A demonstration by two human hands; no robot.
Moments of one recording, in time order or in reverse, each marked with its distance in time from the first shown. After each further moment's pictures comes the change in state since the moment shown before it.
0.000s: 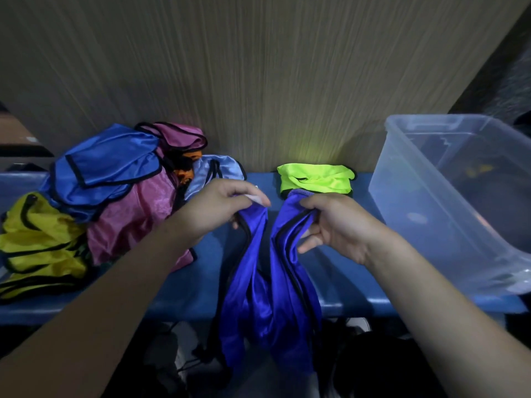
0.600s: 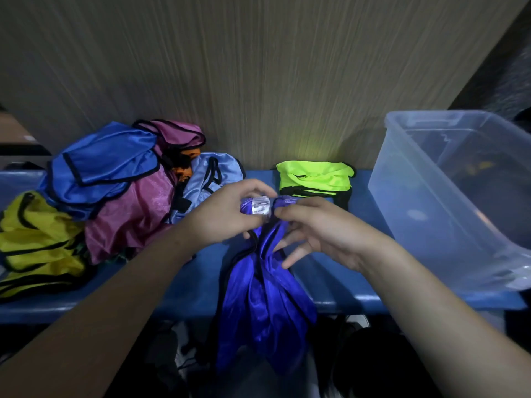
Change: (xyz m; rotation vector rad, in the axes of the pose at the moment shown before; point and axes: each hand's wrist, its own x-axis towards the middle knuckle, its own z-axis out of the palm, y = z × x) left_hand -0.001 -0.005 0.012 0.144 -0.078 0.099; right_hand -0.016 0.001 0.018 -0.098 -0.183 -0.013
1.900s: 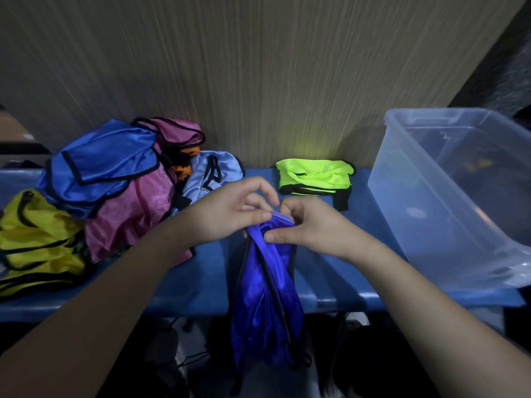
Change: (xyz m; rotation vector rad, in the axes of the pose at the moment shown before) left_hand -0.009 0.011 -0.010 -0.058 -0.199 0.046; right_hand 0.019 0.020 -0.010 -0.558 0.097 -0.285
